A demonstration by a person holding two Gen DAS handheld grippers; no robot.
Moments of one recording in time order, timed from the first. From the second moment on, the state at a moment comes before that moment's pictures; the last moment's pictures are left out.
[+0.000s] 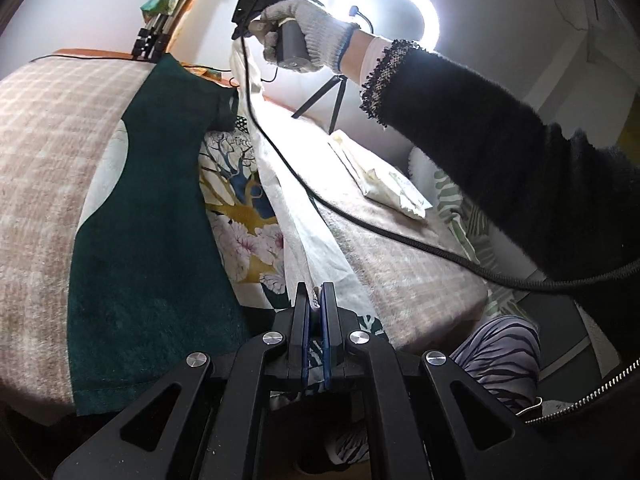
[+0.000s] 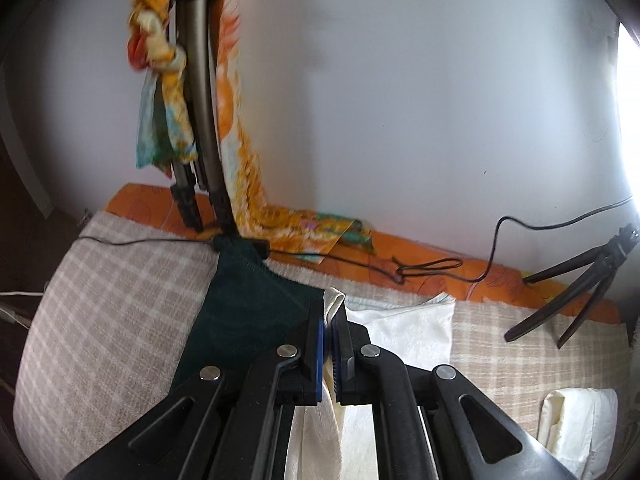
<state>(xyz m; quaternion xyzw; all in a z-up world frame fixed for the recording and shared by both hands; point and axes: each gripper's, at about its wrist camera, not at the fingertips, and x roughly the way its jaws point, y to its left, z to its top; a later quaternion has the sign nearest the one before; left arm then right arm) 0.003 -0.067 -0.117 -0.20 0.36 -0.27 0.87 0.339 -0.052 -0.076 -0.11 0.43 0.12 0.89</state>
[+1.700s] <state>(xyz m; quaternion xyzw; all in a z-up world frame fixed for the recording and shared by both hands) 0.002 0.021 -0.138 -0.15 0.48 -0.20 0.84 -0.064 -0.210 -0.184 0.00 0.57 0.23 0.78</state>
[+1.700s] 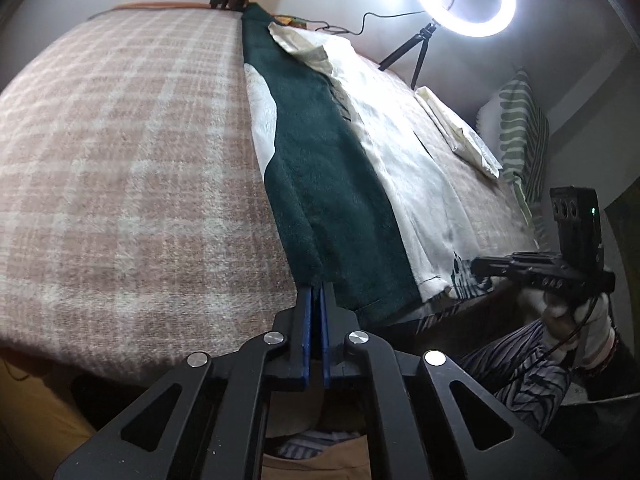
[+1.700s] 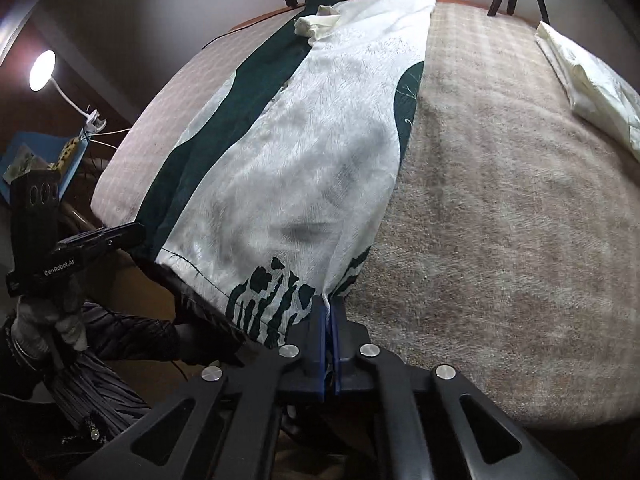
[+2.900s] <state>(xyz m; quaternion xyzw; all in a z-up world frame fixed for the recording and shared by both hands) -0.002 0.027 -0.139 -0.16 0.48 -0.19 0.84 -0.042 -0.250 -0.159 0.02 0.52 0.19 0.83</state>
